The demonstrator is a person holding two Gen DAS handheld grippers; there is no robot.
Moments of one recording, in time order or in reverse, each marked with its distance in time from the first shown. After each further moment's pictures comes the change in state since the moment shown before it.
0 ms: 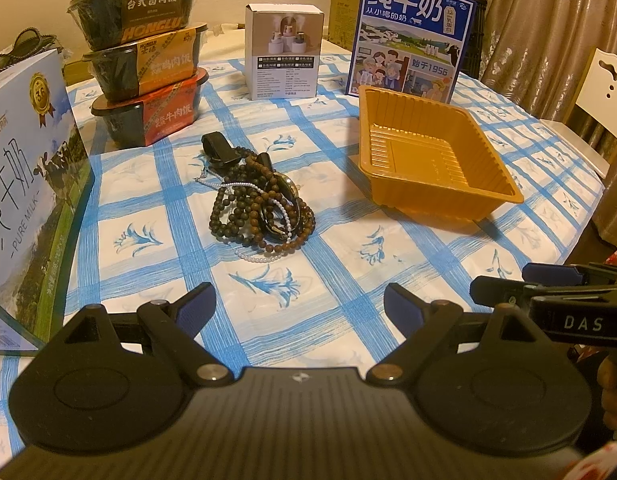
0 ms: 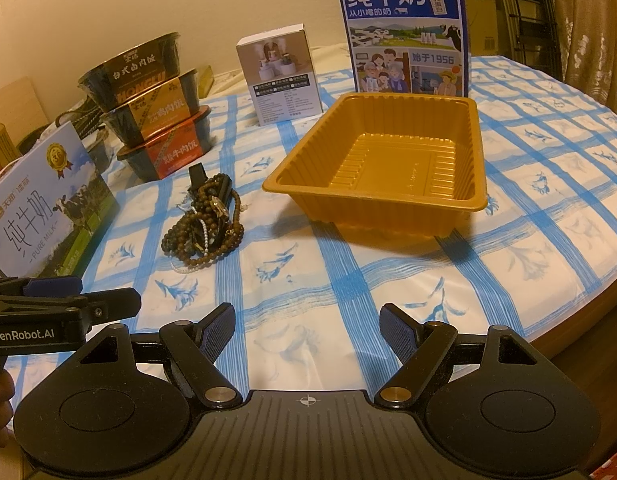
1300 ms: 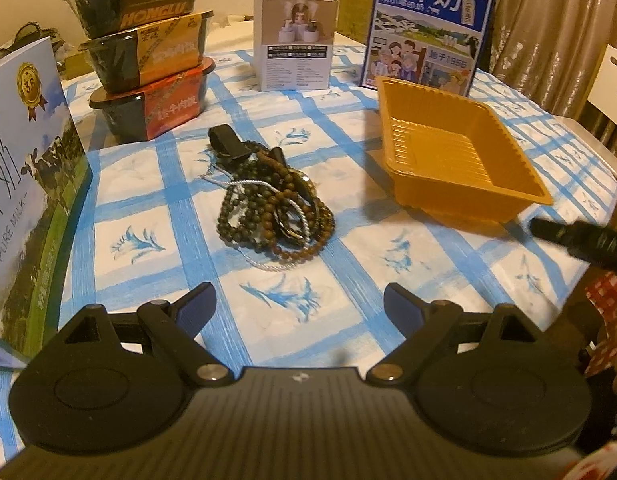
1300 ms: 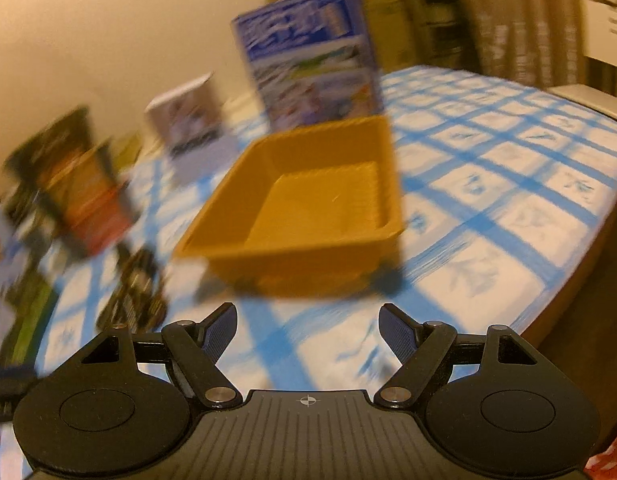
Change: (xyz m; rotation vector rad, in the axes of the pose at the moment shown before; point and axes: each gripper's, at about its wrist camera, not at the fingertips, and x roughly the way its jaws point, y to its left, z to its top) left arm 0.037 0.013 0.007 -0.009 0.014 0.021; right arm 0.018 -0.056 0.008 0.267 -0.227 -0.168
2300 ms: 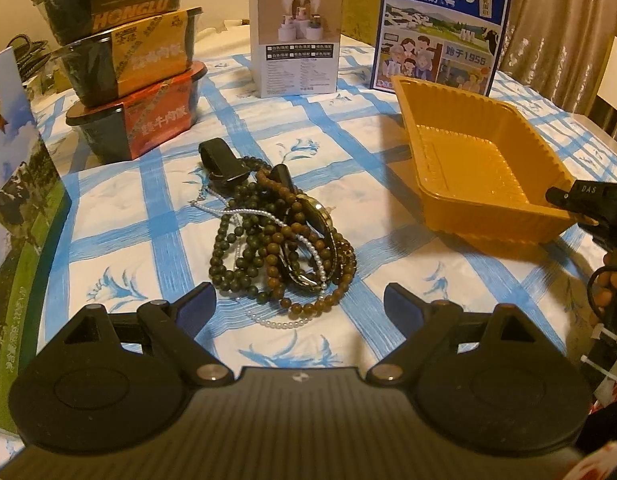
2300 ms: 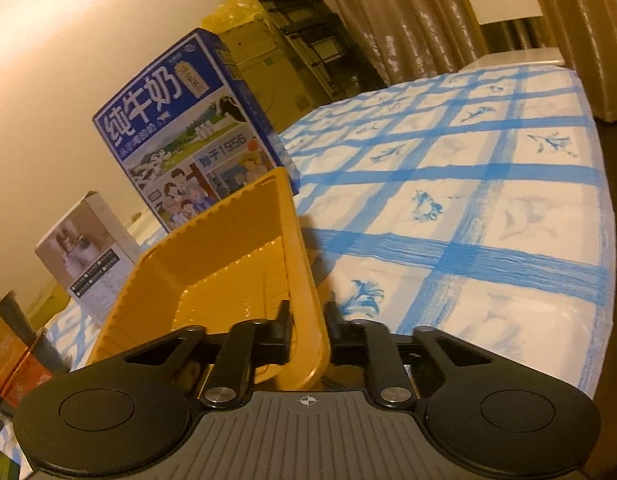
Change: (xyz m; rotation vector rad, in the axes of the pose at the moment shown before) left arm 0.059 0.001 0.024 0.035 -0.011 0.015; right arm 0.099 -0.053 0.022 0.255 -0.177 -0.081
